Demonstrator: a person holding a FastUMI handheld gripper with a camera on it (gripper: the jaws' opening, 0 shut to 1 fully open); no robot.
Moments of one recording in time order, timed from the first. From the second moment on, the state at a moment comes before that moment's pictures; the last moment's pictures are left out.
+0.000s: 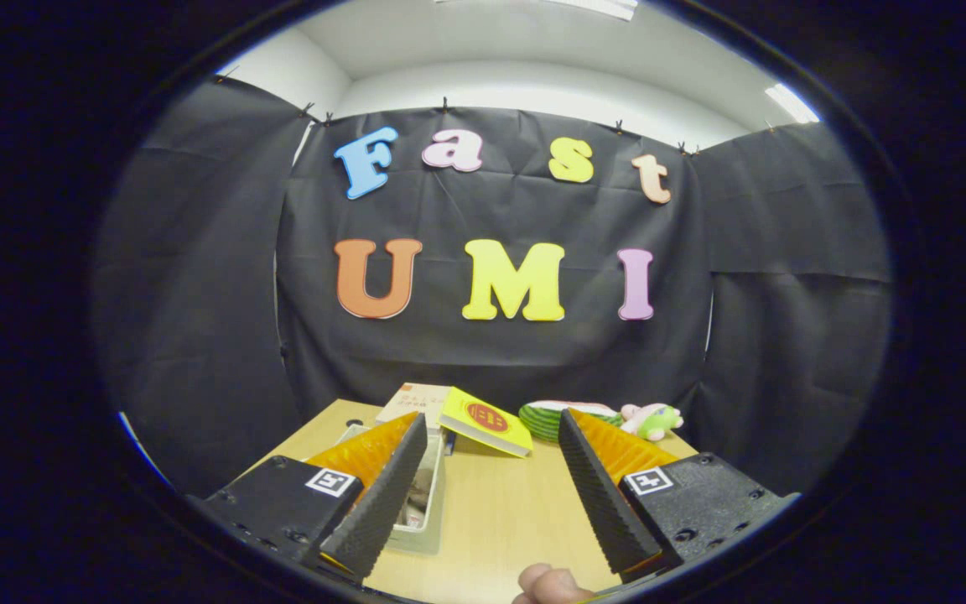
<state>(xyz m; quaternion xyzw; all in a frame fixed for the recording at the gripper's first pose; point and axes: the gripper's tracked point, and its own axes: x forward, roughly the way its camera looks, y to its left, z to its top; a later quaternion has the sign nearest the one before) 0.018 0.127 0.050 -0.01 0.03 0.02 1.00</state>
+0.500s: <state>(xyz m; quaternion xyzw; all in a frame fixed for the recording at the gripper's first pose) -0.017 0.096 0.035 0.02 0.01 0.00 1.00</state>
